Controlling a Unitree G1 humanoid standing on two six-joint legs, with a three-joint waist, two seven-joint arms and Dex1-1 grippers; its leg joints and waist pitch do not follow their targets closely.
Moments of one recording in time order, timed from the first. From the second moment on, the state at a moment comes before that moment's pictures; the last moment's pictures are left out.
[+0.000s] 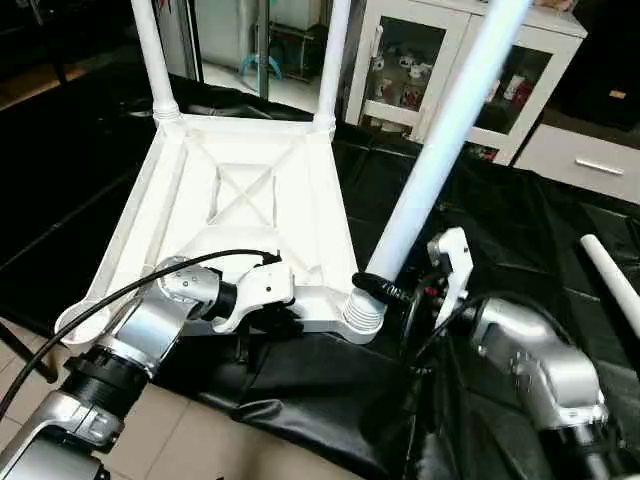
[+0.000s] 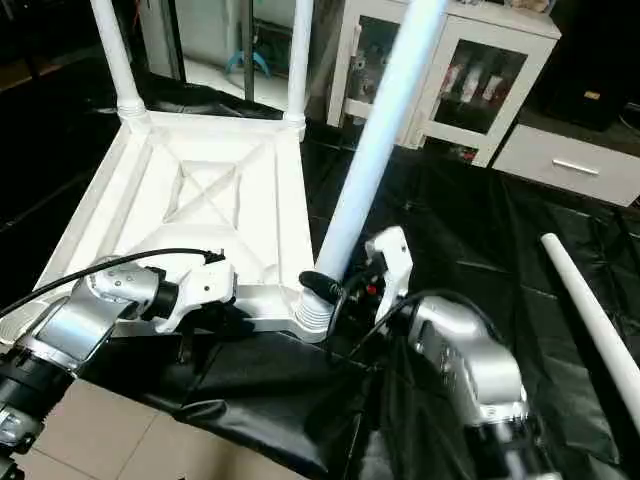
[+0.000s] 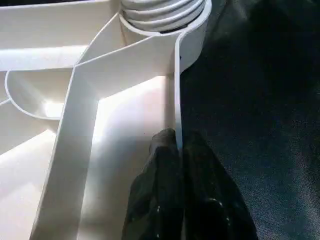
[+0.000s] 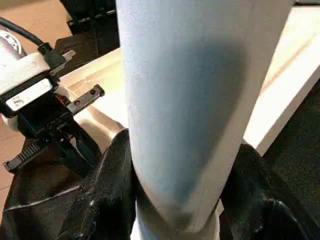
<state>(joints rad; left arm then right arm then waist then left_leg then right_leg) -0.52 0.50 -0.38 0.32 0.09 0.17 -1.23 -0.22 -0.30 0.08 0.05 0.41 0.39 0.77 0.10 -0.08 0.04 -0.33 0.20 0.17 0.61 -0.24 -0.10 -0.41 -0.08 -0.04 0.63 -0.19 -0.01</state>
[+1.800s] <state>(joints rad) -0.51 0.50 -0.39 0.34 0.09 0.20 -1.21 -0.21 -0.27 0.16 0.06 0.30 0.30 0.69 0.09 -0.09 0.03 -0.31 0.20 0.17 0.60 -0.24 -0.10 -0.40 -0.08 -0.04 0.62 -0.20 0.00</state>
